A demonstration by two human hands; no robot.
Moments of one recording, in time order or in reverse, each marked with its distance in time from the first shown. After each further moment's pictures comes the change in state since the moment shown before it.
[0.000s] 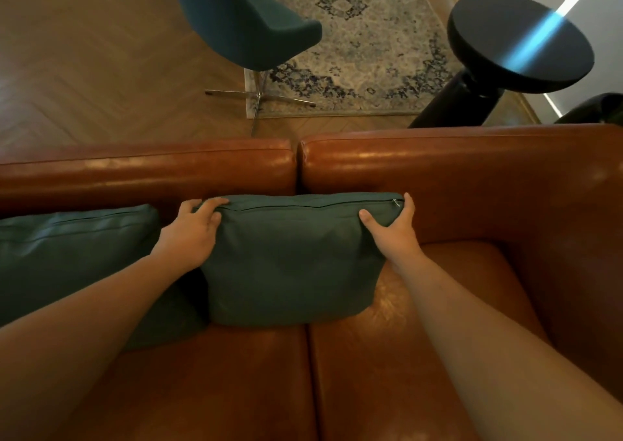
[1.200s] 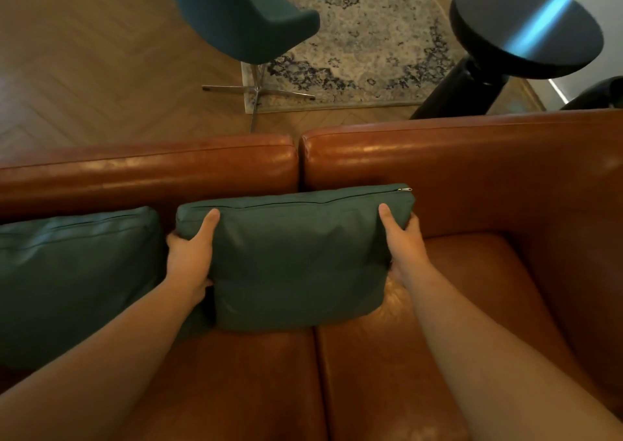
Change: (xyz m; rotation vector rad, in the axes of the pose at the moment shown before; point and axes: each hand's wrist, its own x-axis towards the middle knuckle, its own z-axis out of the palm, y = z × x) left_hand -0.018 0.002 0.034 -1.105 0.213 -0.556; right_hand 0.007 0.030 0.012 0.372 0.038 0.133
